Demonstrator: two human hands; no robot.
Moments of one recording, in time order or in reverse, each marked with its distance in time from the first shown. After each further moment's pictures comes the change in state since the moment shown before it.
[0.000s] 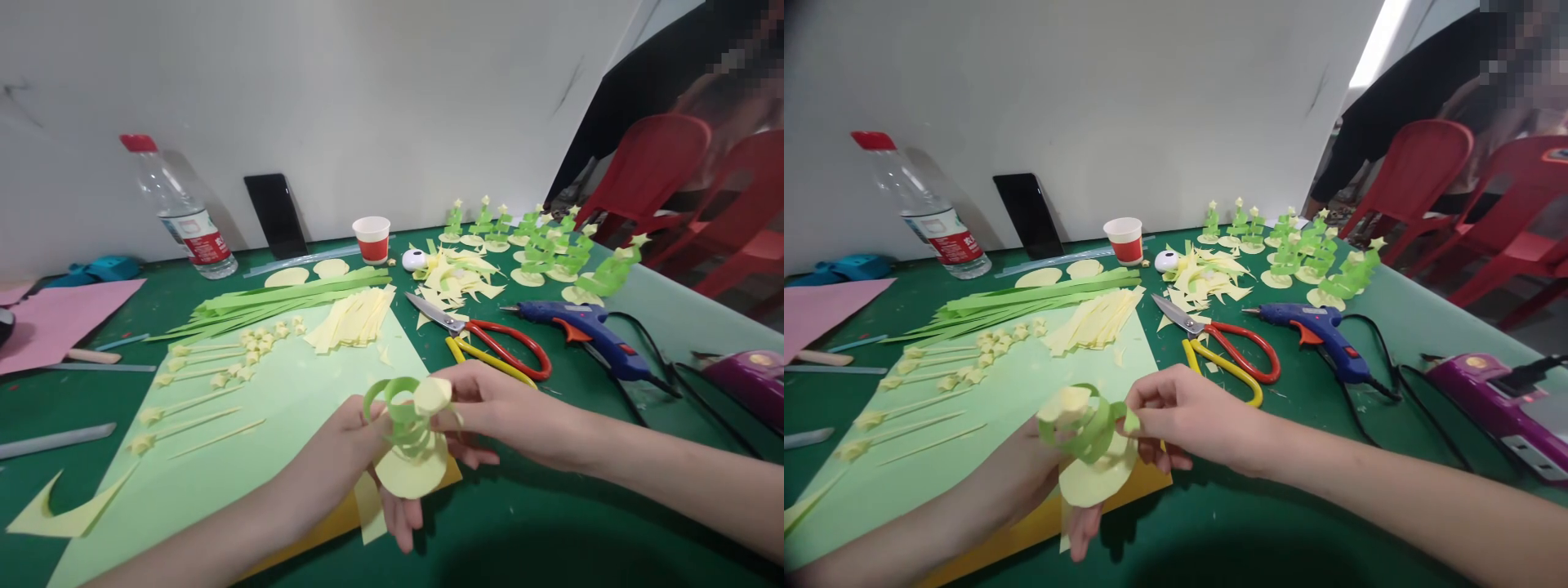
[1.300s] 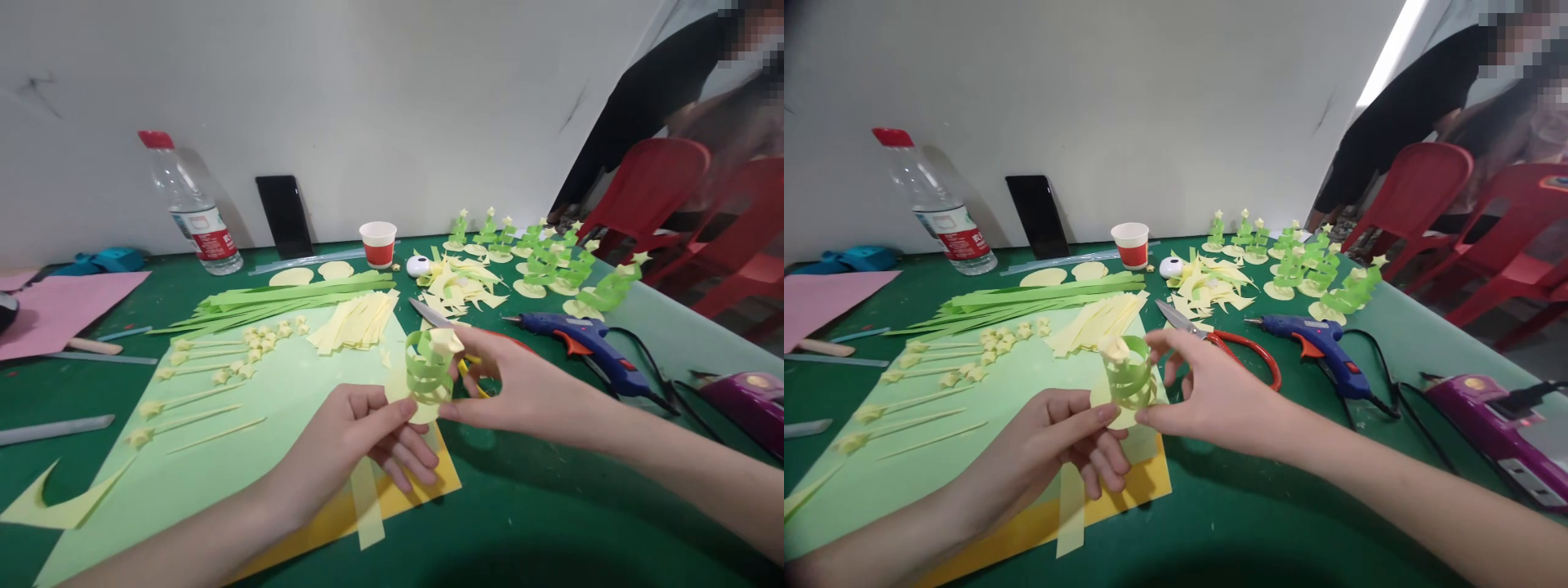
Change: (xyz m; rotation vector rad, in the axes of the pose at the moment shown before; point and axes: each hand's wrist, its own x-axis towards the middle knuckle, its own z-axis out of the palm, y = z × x) left_hand 0.001 0.008 0.002 -0.127 0.213 0.118; right_hand -0.007 -0.014 -0.012 -0.440 0.324 -0.185
